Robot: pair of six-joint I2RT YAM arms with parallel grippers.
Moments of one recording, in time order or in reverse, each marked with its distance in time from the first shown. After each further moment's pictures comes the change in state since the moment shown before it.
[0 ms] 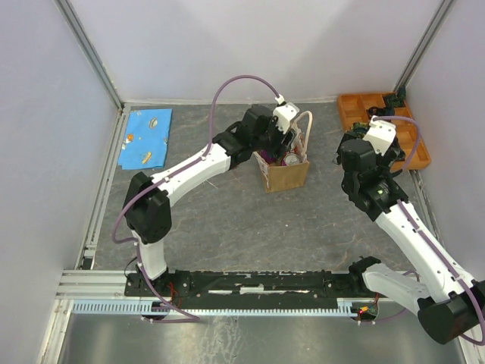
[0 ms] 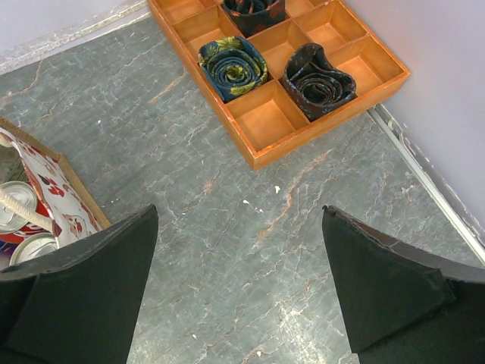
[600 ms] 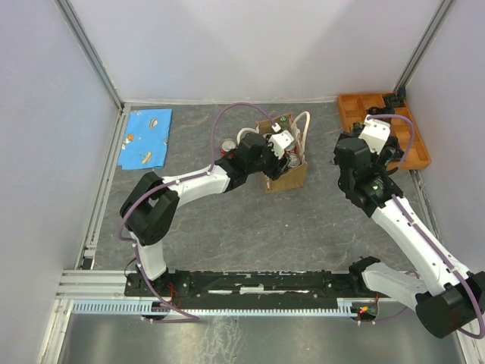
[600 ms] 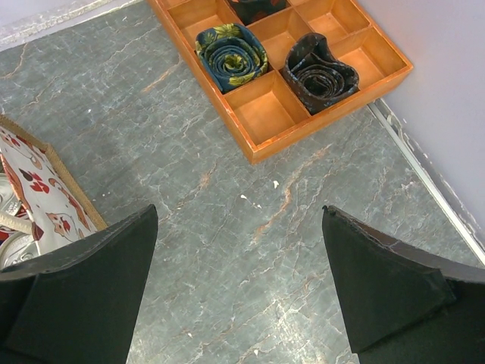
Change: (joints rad) left arm -0.014 -0.011 -0.384 0.405 0.089 0.060; right arm 0.000 0.043 0.000 0.000 -0.001 0.000
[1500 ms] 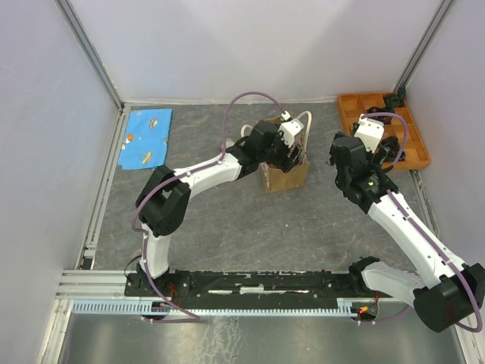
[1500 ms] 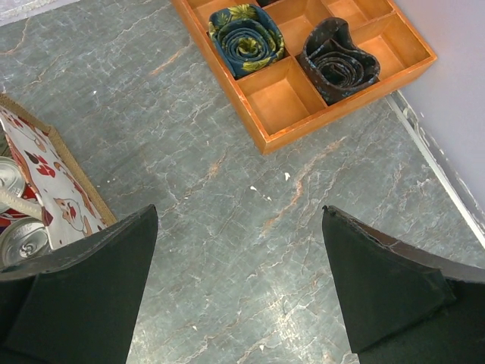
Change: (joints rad) left arm 0.000 0.119 0.214 -0.103 0.012 -0.068; right arm -0.003 0.046 0.000 0.005 -0.045 0.005
